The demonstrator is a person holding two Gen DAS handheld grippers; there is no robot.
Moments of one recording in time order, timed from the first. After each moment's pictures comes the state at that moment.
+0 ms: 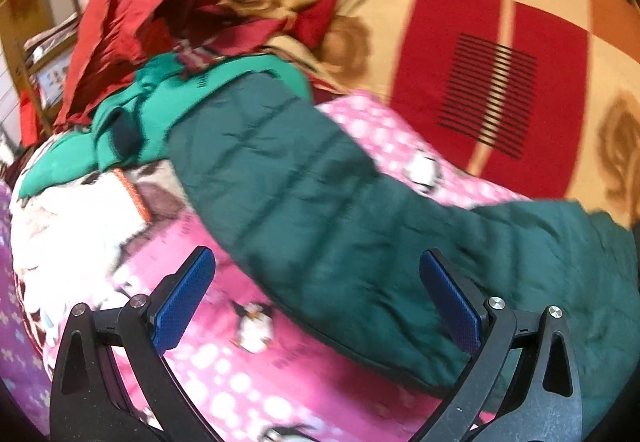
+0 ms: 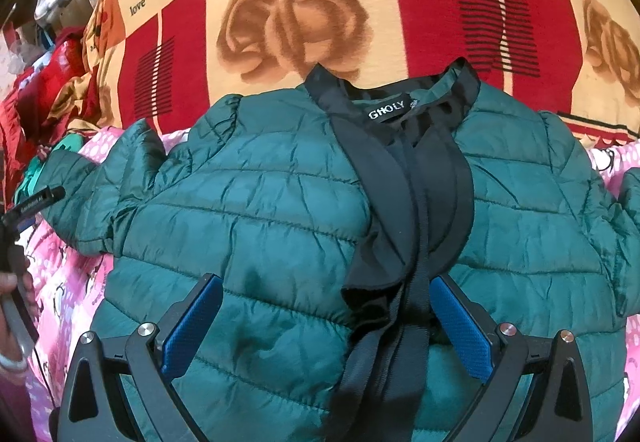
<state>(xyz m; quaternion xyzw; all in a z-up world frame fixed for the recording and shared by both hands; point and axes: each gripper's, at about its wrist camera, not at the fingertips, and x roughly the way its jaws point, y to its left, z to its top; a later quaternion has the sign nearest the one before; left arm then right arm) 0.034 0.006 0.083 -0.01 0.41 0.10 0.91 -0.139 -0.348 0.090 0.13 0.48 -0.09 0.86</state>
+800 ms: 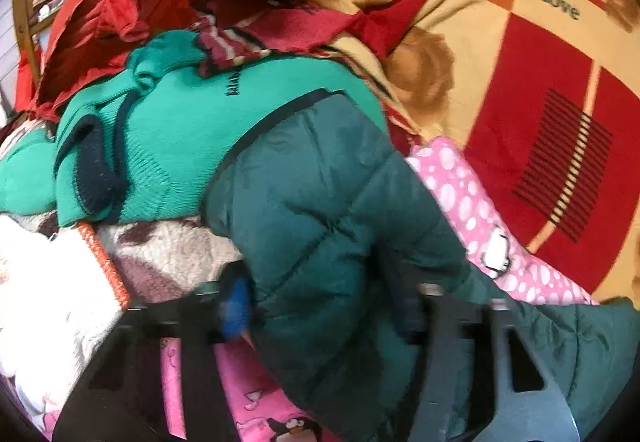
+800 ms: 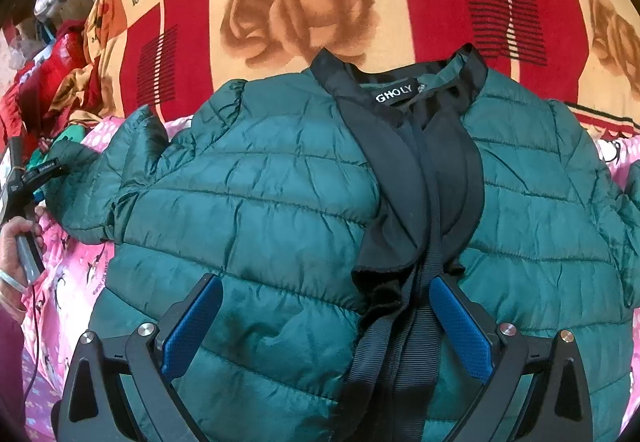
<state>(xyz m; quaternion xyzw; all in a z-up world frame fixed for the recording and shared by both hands) 0.104 0.069 0.068 -0.07 0.40 0.10 0.91 -0.141 -0.345 0.082 0.14 0.49 -0.09 0.85</state>
